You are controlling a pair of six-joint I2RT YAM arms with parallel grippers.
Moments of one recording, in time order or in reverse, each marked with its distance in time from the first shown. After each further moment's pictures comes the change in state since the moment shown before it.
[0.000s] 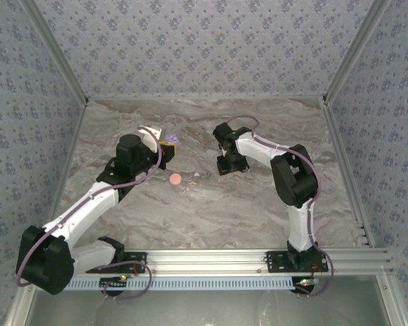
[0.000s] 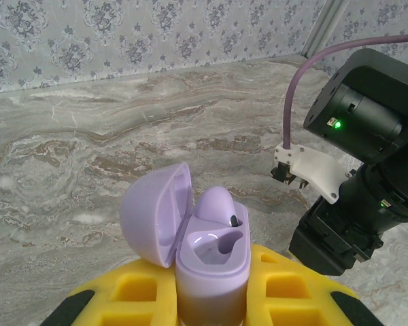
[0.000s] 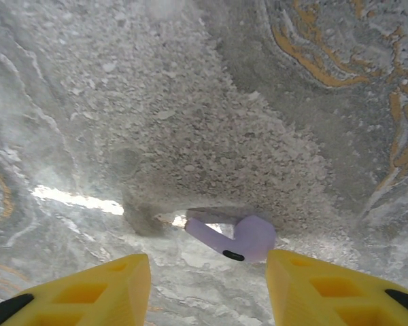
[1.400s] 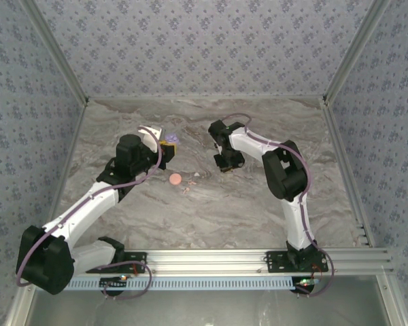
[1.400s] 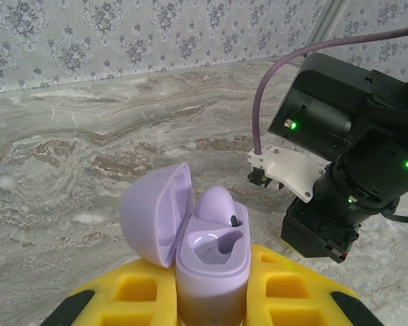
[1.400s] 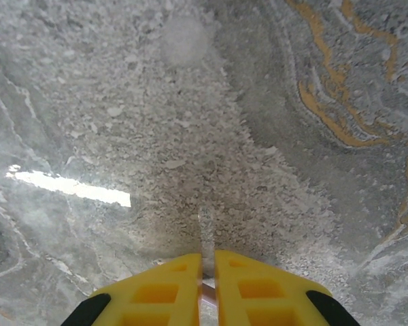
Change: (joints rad) left arm 0.000 0.000 0.000 0.000 0.000 0.000; right arm 0.005 0.130 0.163 -0.113 0.031 -0.087
